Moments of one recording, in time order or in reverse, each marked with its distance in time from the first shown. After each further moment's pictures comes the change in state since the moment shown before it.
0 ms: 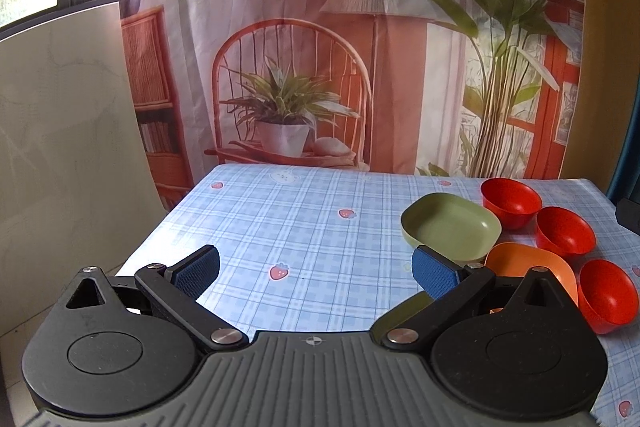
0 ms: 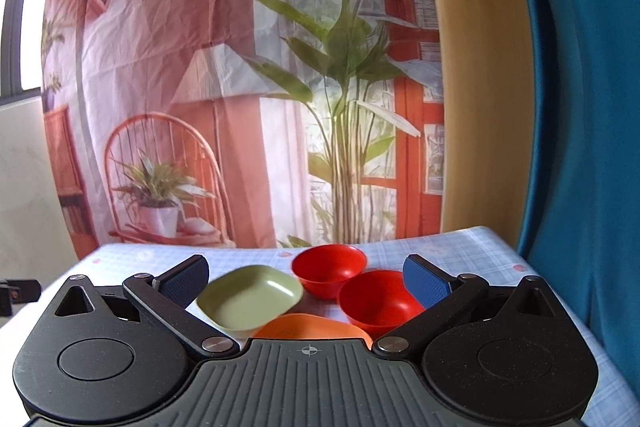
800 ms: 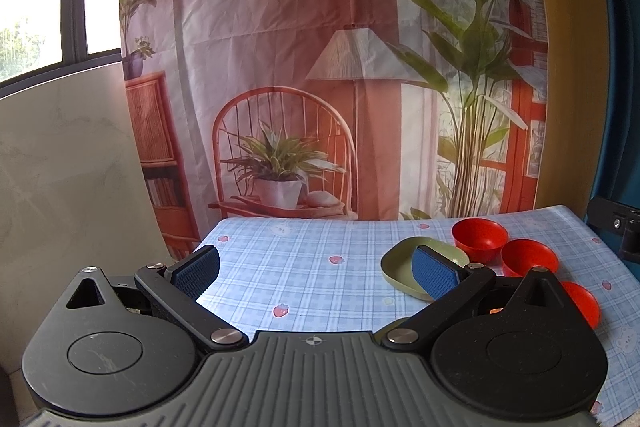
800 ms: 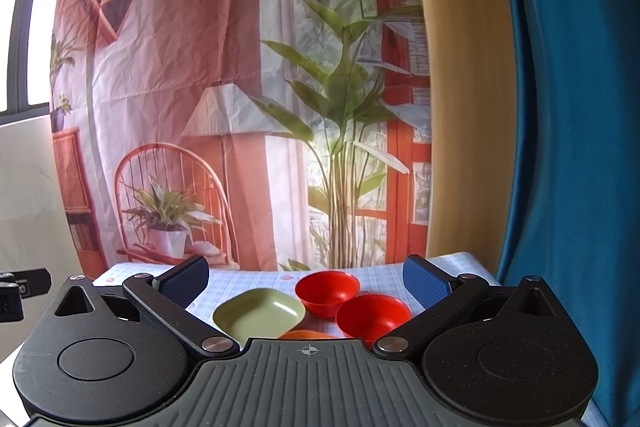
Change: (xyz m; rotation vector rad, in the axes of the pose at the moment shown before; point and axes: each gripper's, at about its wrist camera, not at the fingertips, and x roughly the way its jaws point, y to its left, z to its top) left arm -0.086 -0.016 0.021 0.051 -0.138 -0.006; right arm -0.078 0.008 0.044 0.009 -0.051 0.003
